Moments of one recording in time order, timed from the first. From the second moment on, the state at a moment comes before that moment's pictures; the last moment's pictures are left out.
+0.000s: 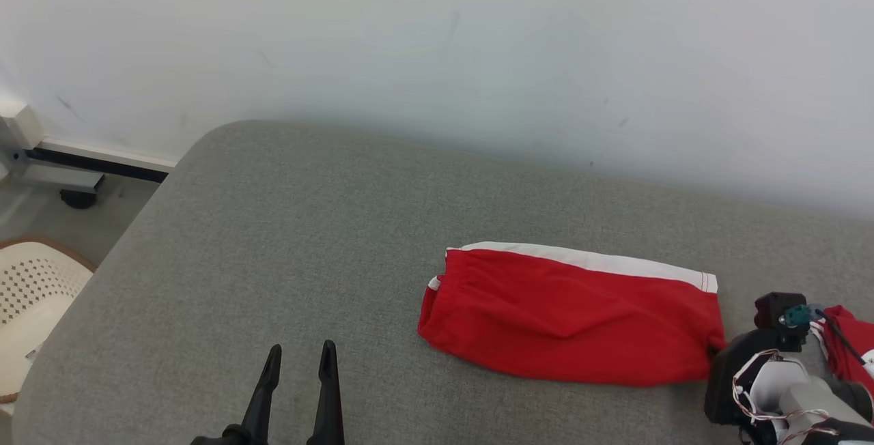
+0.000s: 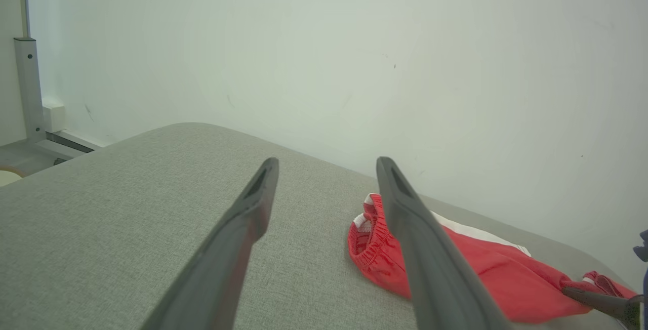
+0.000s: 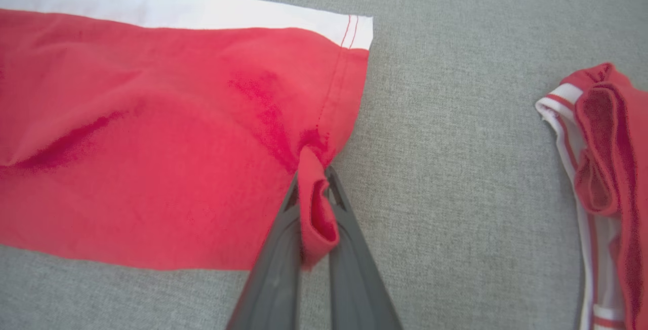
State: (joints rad) left arm 0.06 0.05 -0.25 0.02 -0.38 0.04 -0.26; right arm -0.60 -0.33 0.46 1.21 0.65 0.13 0.07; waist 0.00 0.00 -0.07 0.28
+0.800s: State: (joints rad) left arm 0.08 0.05 -0.26 0.02 -0.39 0.03 -0.26; right arm -0.77 -0.39 0.35 1.26 0.56 0.13 0.42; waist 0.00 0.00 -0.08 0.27
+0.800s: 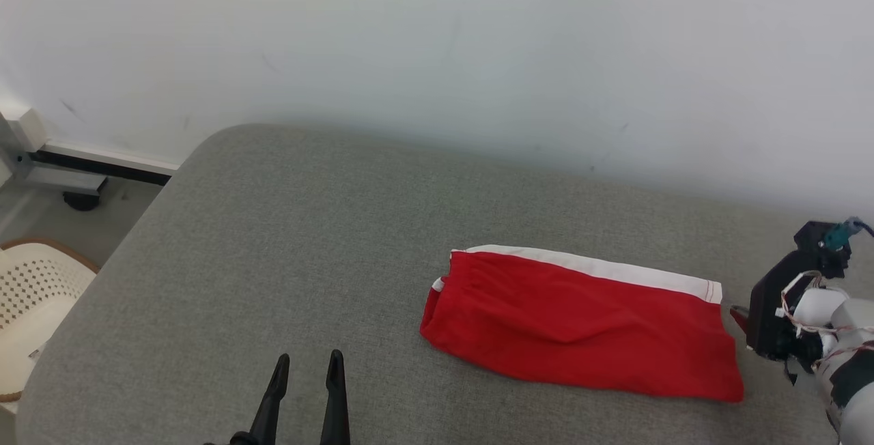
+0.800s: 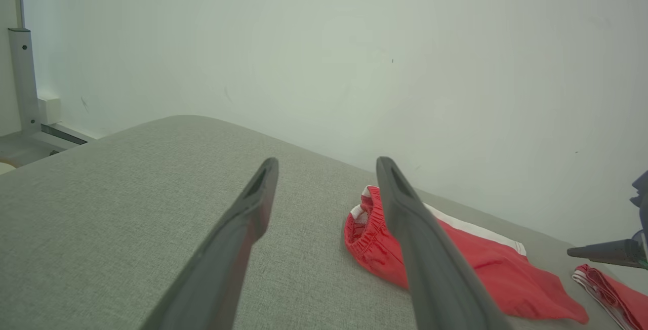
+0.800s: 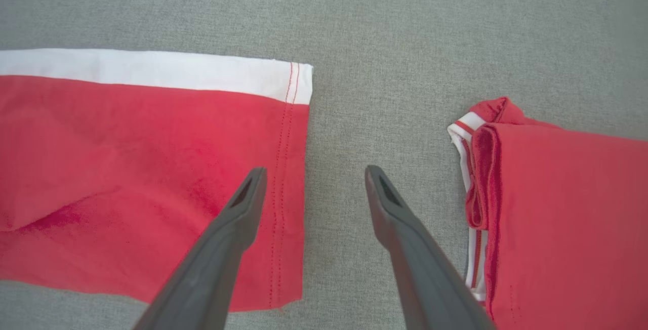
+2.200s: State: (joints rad) left arm 0.02 0.05 -0.34 0.03 -0.42 0.04 -0.26; right arm -0.76 -0.29 -0.54 1.15 -0.21 0.13 0.69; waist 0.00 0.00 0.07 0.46
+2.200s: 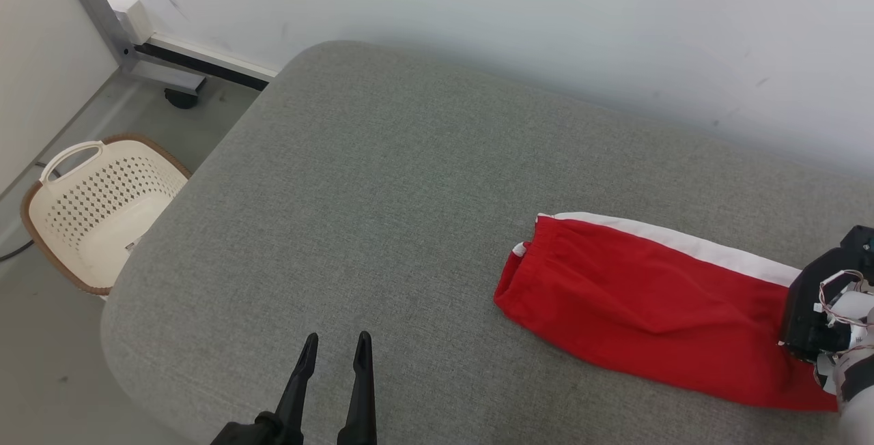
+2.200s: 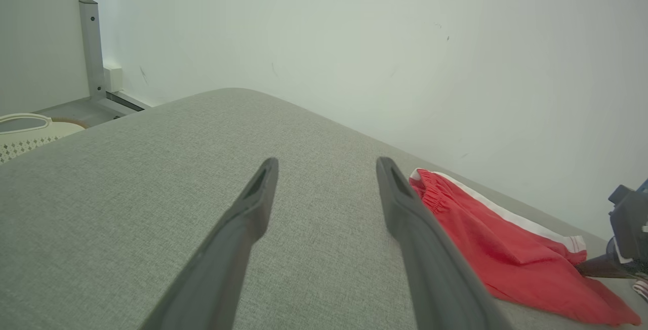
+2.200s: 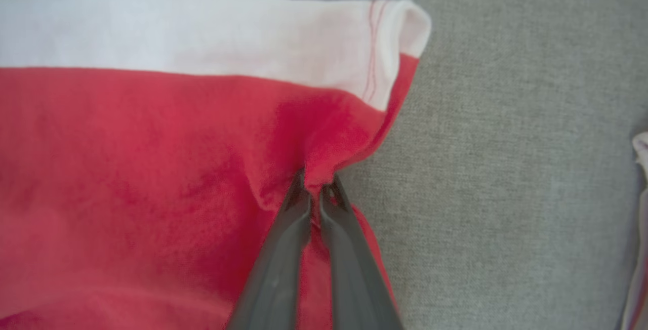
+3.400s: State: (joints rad) left arm 0.04 0.05 -0.33 0.06 -0.41 0.03 -0.26; right arm -0.79 -0.06 -0.56 0.98 -0.15 0.13 0.65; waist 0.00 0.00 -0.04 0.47
